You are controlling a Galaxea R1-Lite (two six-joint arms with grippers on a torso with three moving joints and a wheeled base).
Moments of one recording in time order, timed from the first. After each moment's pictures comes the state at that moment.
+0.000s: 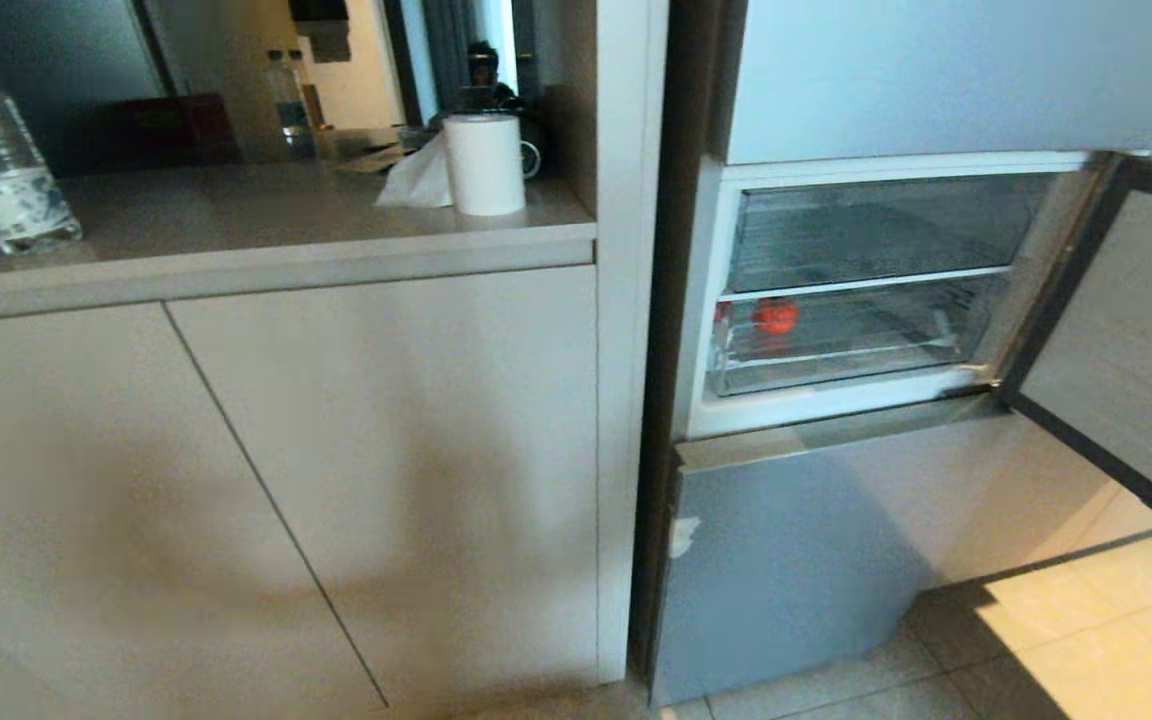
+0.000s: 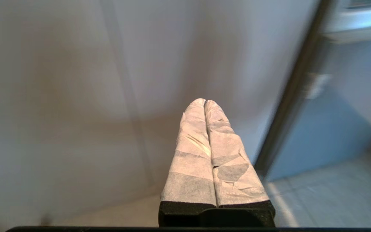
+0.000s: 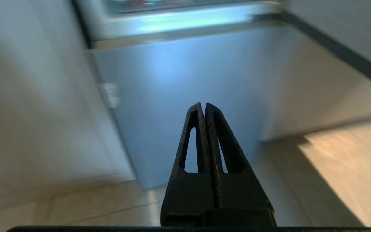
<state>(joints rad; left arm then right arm) 0.00 0.00 0.00 0.01 0.00 0.00 -0.01 0.00 0.00 0.00 -0.03 0.05</state>
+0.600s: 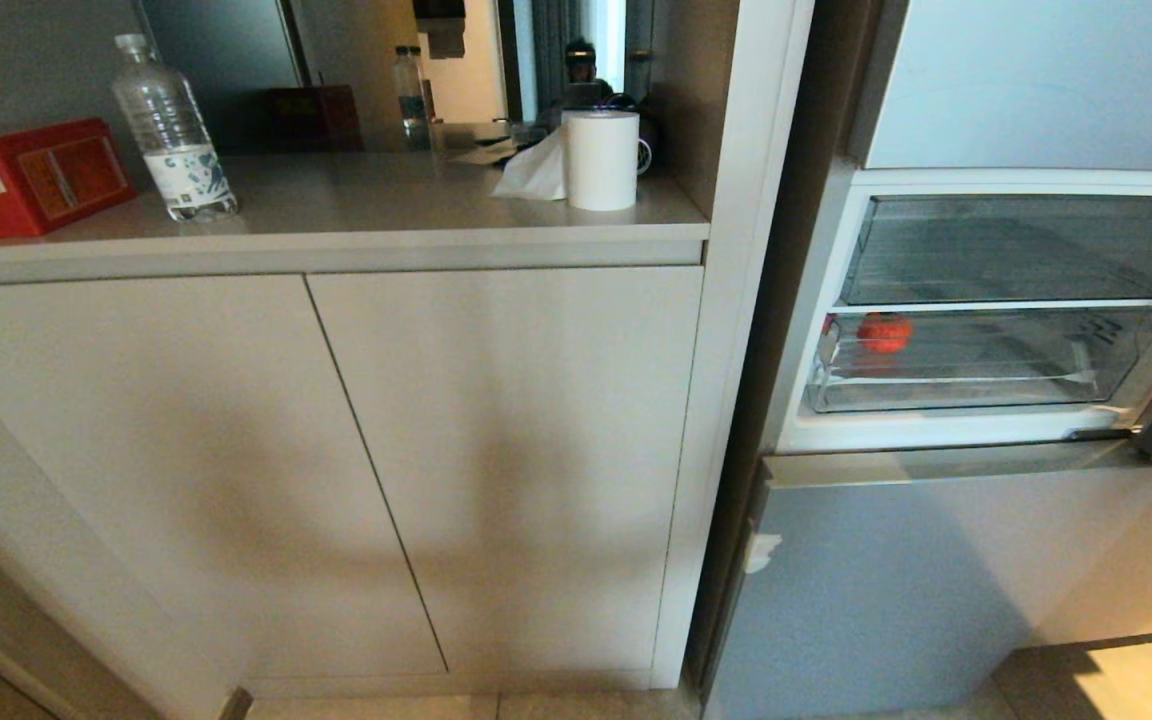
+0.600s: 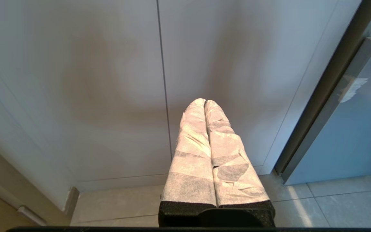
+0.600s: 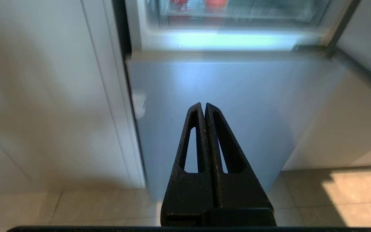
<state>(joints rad) 0.00 0.00 0.00 0.01 0.00 0.00 -0.01 0.00 -0.05 0.00 -0.03 -0.02</state>
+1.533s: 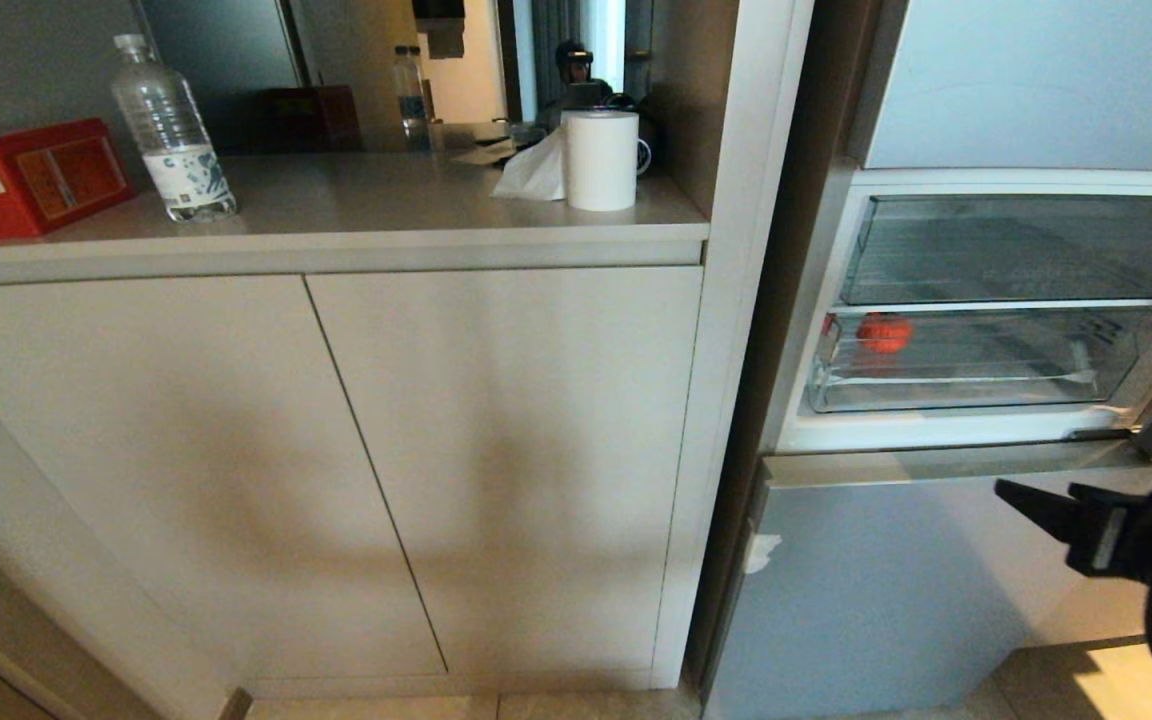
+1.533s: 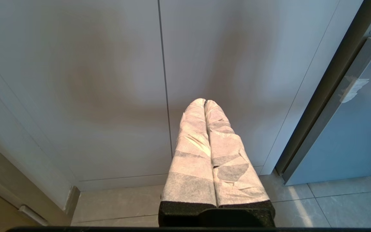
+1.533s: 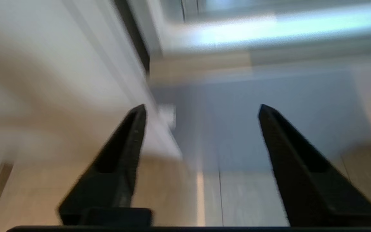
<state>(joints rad) 0.00 0.00 0.00 0.01 0.00 0.00 -0.01 1.37 -0.39 -0.70 0.08 0.11</state>
